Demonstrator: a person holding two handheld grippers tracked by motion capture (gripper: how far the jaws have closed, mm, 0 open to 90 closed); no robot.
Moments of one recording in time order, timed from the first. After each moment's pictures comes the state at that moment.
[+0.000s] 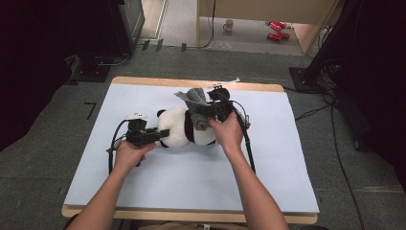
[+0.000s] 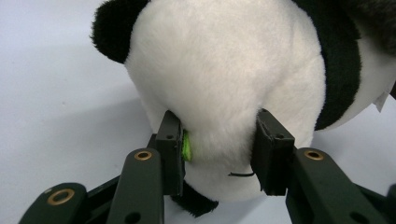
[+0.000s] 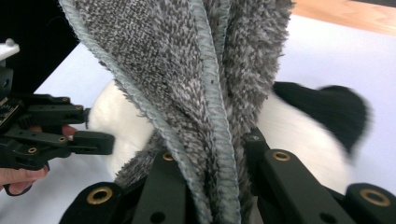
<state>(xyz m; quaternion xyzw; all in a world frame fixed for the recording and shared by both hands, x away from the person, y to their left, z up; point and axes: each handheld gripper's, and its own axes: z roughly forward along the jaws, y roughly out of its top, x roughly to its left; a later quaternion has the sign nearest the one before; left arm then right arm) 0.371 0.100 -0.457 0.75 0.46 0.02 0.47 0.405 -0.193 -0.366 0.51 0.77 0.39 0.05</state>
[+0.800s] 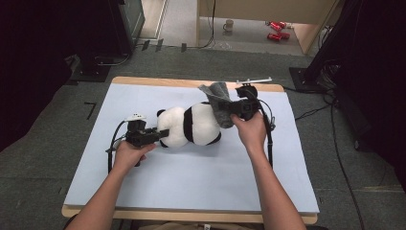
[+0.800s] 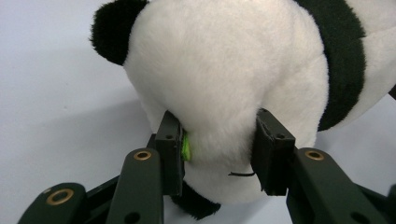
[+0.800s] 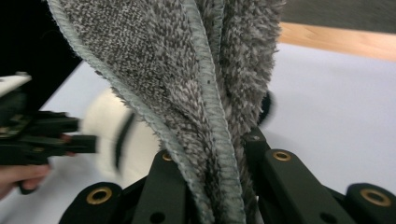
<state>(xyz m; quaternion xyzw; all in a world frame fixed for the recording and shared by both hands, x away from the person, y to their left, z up) 0.370 0.102 -0.463 0.75 0.45 0.03 0.48 0.391 -0.247 -0.342 0.52 0.73 0.43 0.07</state>
